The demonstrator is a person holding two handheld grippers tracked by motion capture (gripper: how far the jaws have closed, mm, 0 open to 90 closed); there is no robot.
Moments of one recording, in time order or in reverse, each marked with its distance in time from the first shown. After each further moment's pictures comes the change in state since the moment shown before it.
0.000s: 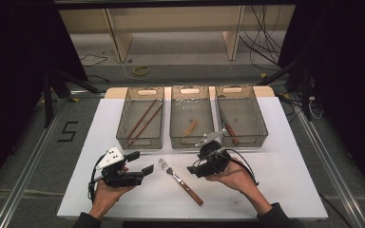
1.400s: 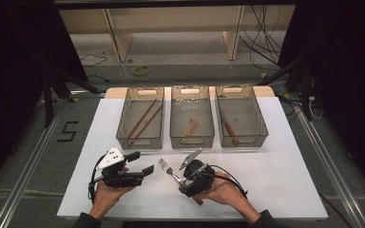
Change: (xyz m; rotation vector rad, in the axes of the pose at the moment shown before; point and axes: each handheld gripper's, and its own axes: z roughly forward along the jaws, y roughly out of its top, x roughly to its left) left arm -0.001 0.000 0.000 0.000 -0.001 0.008; right arm 0.039 -0.015 0.045 0.176 0.044 -0.120
